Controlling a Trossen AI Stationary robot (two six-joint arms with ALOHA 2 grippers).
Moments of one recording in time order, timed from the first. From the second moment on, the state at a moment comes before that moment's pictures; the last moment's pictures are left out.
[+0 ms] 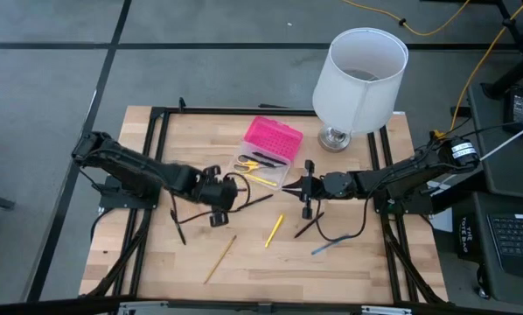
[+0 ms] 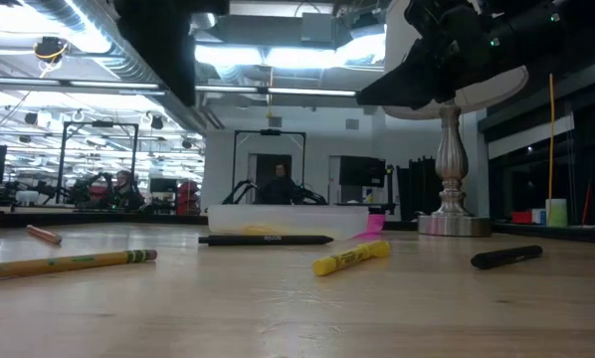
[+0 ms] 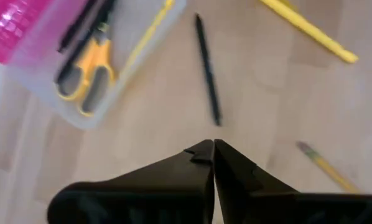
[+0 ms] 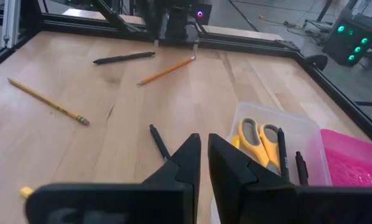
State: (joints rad) left arm -0.29 1.46 1.17 -0.88 -0.30 -0.47; right arm 0.18 1.36 0.56 0.47 0.29 -0.04
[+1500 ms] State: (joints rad) left arm -0.47 1.49 1.17 -0.93 -0.30 -0.83; right arm 0.19 1.36 0.65 0.20 0.08 0.04
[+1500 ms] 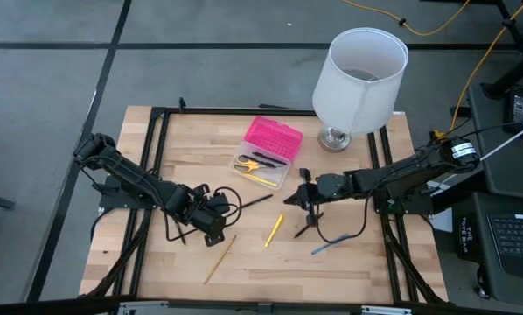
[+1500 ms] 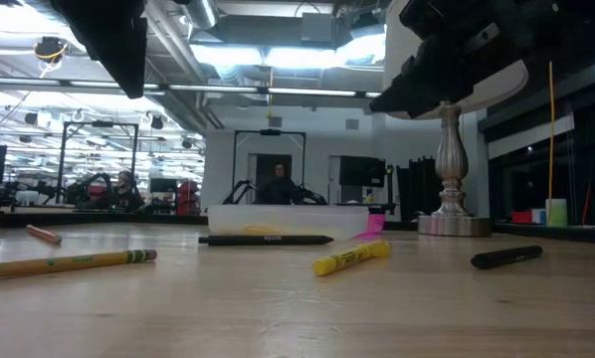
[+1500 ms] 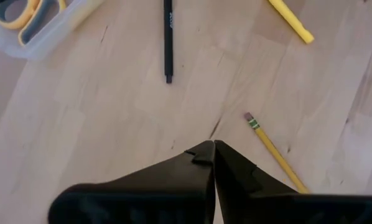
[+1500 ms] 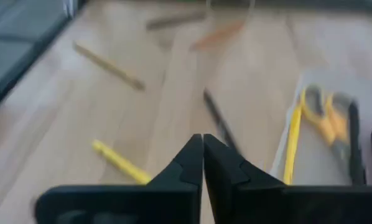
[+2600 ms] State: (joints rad) left arm -0.49 1.49 1.17 -0.91 -0.26 -0.59; right arm 0.44 1.52 1.06 -0.71 0.10 0.25
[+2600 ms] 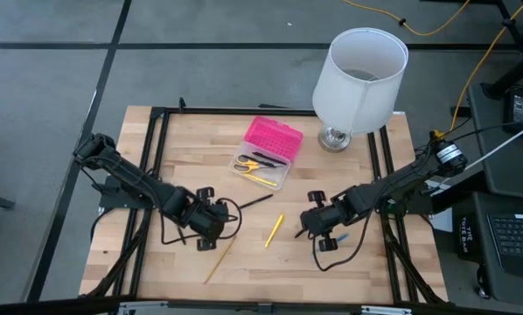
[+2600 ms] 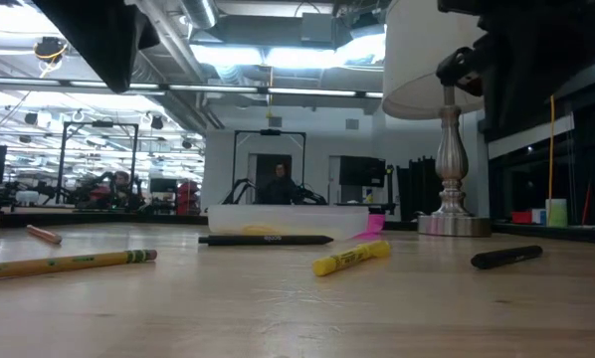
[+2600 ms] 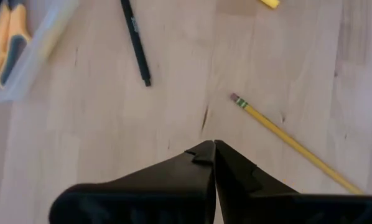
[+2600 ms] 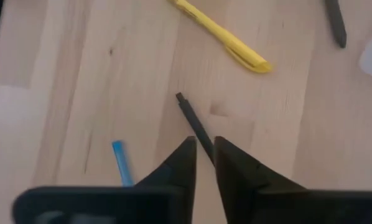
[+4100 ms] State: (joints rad) left arm -0.58 1.49 1.04 -0.65 -0.35 -0.58; right arm 0.43 1.79 1.06 -0.75 0.17 0.12
